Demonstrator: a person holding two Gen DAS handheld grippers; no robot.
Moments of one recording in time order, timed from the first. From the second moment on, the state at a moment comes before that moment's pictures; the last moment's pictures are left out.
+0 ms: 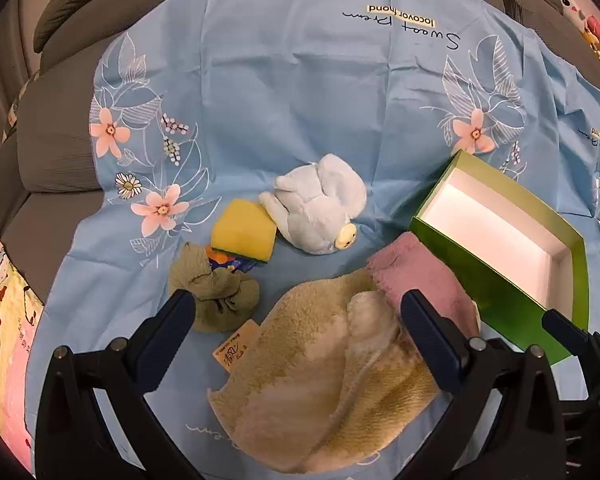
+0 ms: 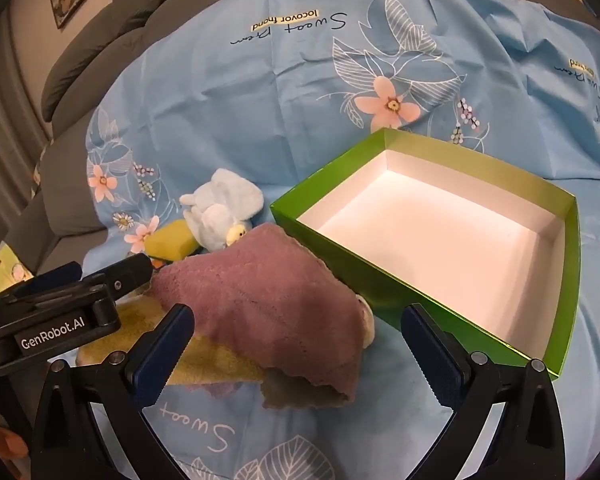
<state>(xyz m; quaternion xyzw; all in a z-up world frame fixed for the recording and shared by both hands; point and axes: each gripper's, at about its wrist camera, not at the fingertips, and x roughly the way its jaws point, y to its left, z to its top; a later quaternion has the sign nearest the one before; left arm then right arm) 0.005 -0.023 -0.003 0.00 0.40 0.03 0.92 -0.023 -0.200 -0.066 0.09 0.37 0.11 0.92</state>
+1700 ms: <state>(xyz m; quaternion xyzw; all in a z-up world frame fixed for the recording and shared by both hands) 0.001 -0.019 -0.003 0.00 0.40 0.03 0.92 -0.024 -0.199 -0.070 0.09 0.37 0.11 0.92</state>
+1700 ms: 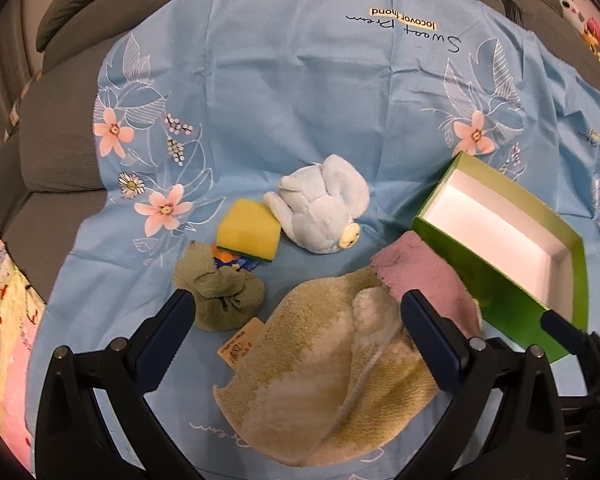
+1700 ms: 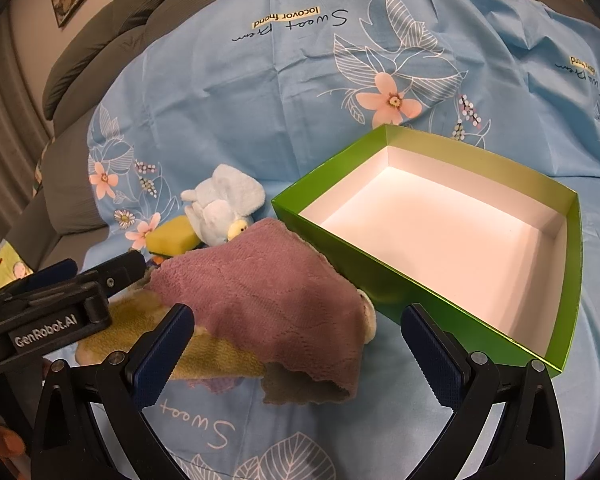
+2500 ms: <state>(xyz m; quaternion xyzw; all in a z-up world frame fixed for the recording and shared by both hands) -0.007 -0.032 0.039 -0.19 0.45 -0.25 0.83 -0.013 -0.272 -0.095 0.28 0.41 0.24 0.84</state>
